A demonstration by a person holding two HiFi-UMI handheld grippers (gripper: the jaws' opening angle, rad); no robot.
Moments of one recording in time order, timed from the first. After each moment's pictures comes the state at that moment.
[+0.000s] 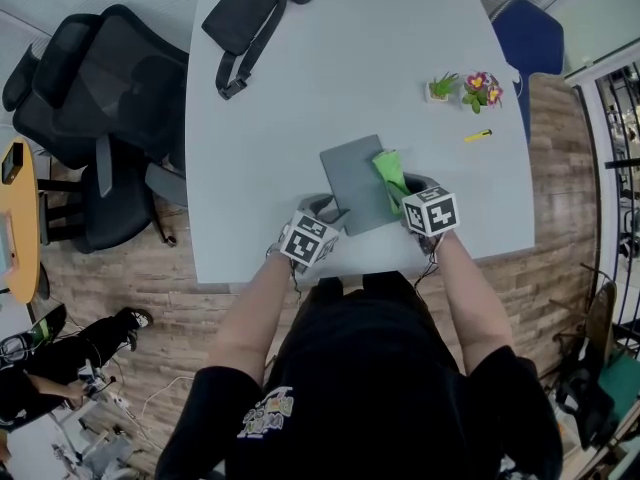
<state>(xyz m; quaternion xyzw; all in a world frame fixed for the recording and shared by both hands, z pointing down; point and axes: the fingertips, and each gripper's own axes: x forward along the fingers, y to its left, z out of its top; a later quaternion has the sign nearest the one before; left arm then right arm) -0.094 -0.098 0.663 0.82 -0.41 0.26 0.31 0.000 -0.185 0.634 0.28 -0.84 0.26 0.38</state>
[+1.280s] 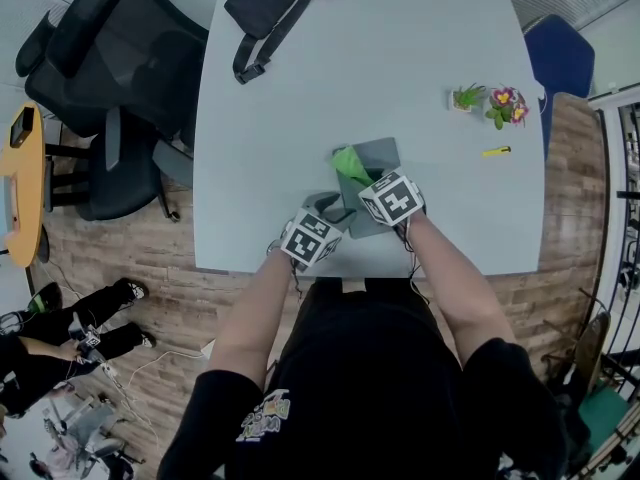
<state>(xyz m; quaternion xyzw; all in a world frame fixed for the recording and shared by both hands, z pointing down) -0.098 -0.099 0.664 0.81 -0.42 0.25 0.33 -0.115 -0.167 0.656 0.12 -0.87 0.19 0.44</state>
